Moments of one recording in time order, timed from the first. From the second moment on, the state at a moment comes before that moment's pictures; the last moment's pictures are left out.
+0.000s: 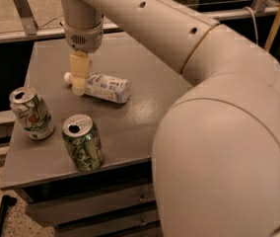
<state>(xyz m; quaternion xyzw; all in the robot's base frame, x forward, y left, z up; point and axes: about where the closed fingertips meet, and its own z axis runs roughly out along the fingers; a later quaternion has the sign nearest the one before) 0.628 0.132 0.886 -0.66 0.75 0.00 0.09</state>
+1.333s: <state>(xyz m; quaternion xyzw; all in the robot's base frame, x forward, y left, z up) 0.630 0.140 0.857 -0.61 0.79 0.01 0.07</state>
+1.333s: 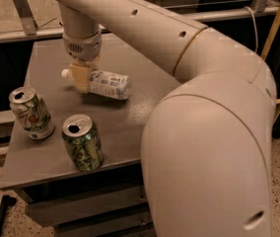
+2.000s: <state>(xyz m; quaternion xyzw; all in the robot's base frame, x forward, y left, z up) 0.627 0.112 0.963 -0.65 0.73 0.09 0.19</state>
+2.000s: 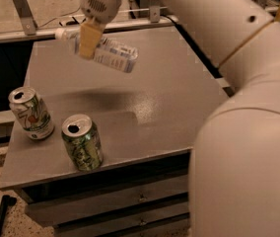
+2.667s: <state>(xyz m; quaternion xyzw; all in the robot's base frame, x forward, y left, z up) 0.631 0.083 0.980 -0.64 0.70 0.19 0.27</state>
